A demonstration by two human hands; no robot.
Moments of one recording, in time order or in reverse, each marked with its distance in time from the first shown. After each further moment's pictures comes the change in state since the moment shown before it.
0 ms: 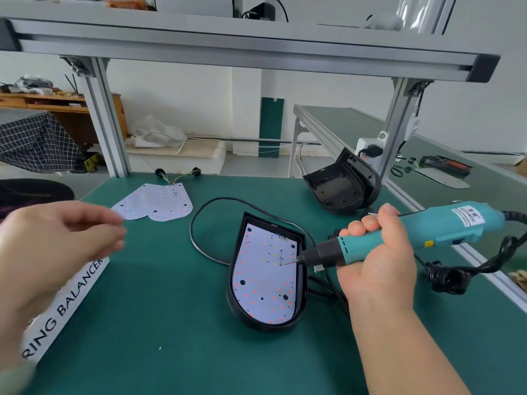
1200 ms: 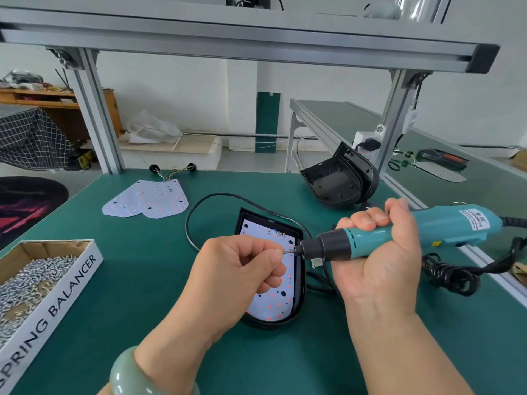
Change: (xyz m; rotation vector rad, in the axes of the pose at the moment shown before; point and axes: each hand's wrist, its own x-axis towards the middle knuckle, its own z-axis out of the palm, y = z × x) left_hand -0.079 0.038 0.133 -0.262 -0.442 0.035; right_hand -0.016 -0.007 0.012 0.202 -0.004 0.054
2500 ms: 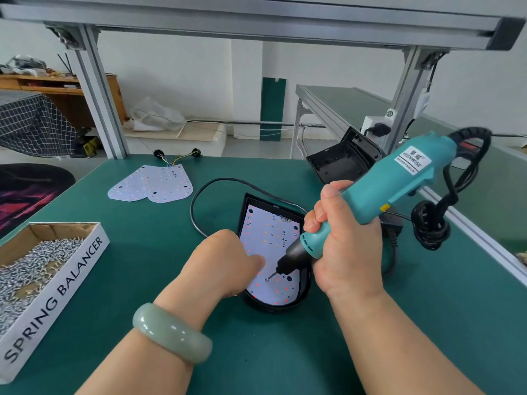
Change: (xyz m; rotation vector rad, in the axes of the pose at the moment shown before) left_hand 0.031 -0.025 -0.008 0.897 -0.031 -0.299; right_hand -0.003 0.033 -0.012 -0.500 -0.326 -0.065
